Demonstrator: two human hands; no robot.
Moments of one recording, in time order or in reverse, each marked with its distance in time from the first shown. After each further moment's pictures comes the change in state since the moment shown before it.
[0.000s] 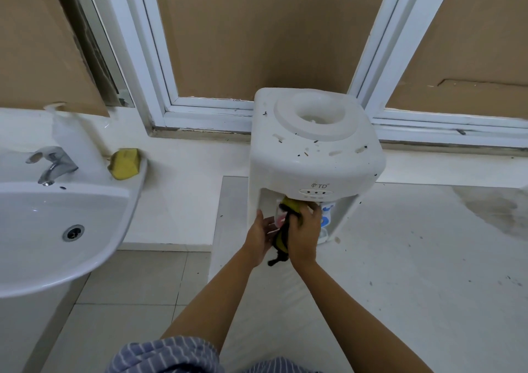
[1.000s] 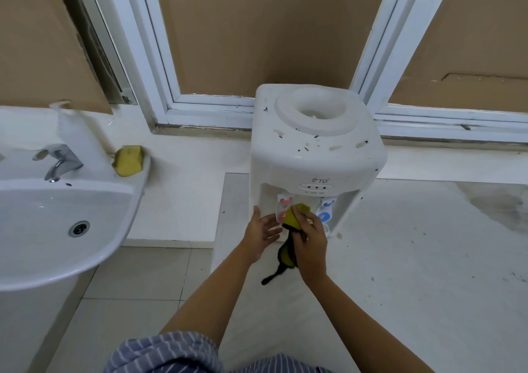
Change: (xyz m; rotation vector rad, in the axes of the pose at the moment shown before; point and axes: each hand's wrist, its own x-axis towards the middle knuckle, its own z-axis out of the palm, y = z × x) left_hand -0.002 0.001 -0.005 -0.002 0.039 -0.034; right_hand -0.025 0.037 -0.023 -0.137 -0.138 -0.137
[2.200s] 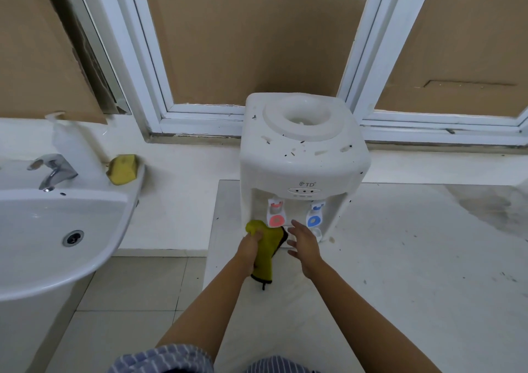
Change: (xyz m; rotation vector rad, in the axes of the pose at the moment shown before) left_hand -0.003 -0.025 -0.003 0.177 0.237 -0.085; right_hand 0.023 -0.009 -0.015 0.540 -0.267 0.887
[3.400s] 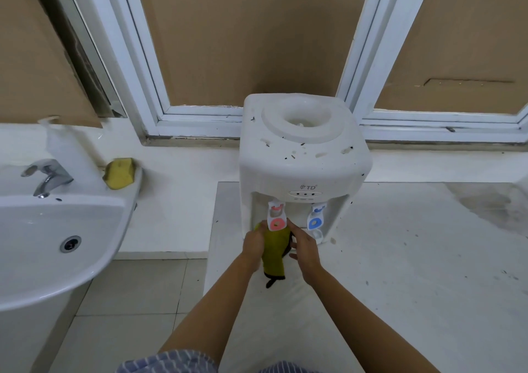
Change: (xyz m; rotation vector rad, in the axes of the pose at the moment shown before) left_hand -0.009 0.027 0.021 0.001 0.052 0.057; right_hand -0.006 -0.001 0.006 -0.133 -0.017 -0.149
